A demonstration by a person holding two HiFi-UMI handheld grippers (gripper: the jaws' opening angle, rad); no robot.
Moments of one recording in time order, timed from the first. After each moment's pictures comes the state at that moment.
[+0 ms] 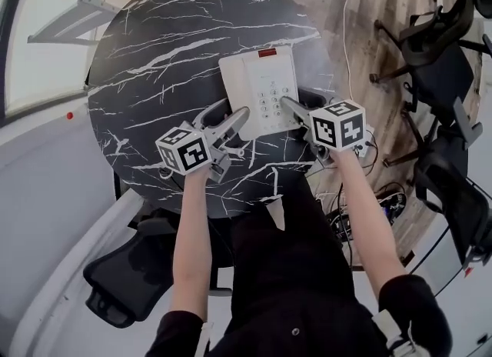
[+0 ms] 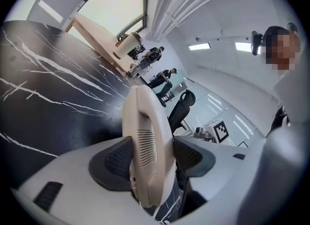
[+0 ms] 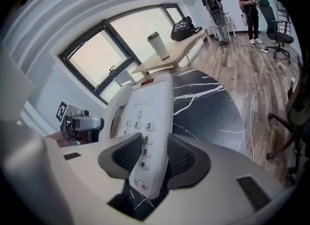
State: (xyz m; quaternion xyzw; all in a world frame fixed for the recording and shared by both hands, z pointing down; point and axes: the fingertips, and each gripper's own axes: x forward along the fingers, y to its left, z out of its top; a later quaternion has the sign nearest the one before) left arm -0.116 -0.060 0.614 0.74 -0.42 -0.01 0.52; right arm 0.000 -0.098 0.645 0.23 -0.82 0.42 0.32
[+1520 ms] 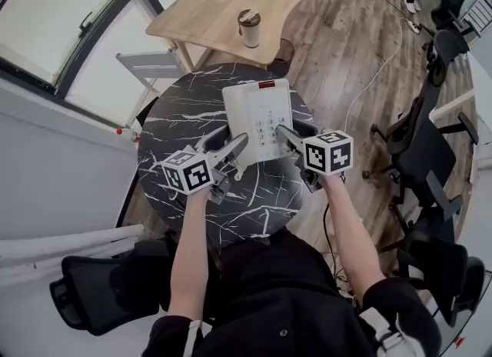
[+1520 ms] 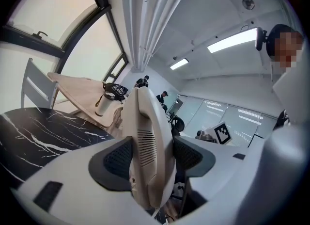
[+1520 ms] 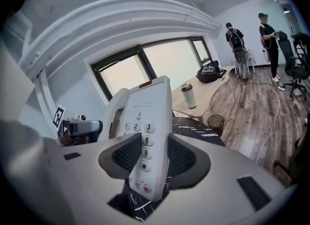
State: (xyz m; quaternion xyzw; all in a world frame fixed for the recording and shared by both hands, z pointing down) left arm -0.138 -0.073 0.394 0.78 -0.53 -0.05 0.34; right arm -0.036 -0.139 0.433 0.20 -0.91 0.30 0.20
